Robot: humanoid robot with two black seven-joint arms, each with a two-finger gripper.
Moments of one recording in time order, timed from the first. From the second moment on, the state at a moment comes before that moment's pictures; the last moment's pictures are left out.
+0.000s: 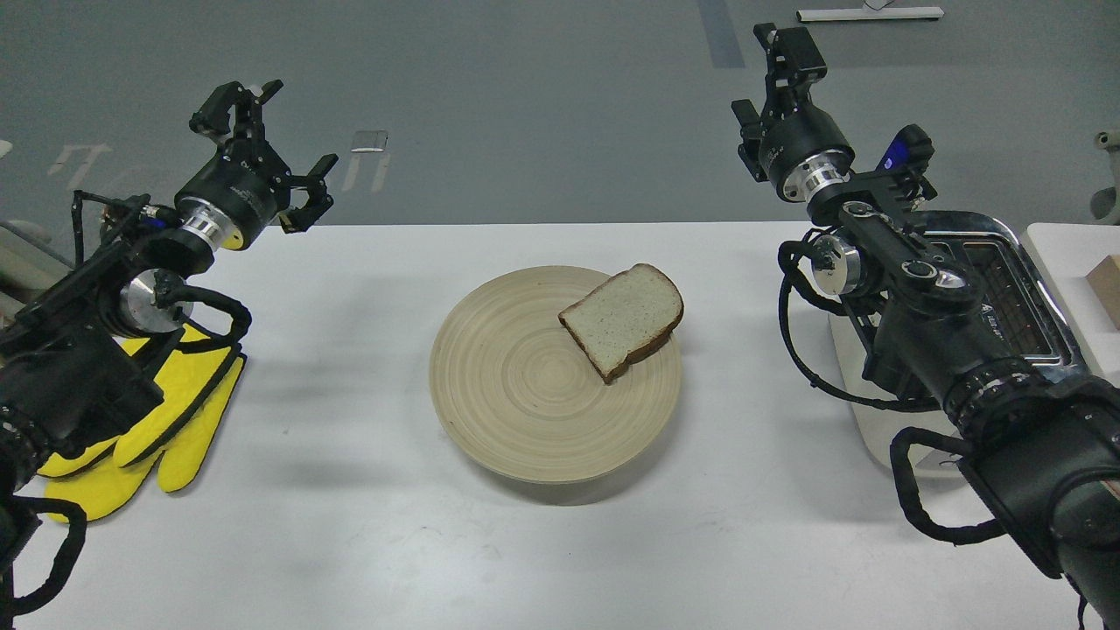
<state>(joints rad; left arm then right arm) -0.86 0.36 -0.66 -0.50 0.00 -0.49 -0.22 0.97 0.00 1.01 0.38 -0.83 0.10 0.37</state>
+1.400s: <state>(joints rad) -0.86 0.36 -0.66 -0.50 0.01 -0.49 -0.22 1.31 -0.20 -0.03 0.51 -0.84 0.28 0.36</state>
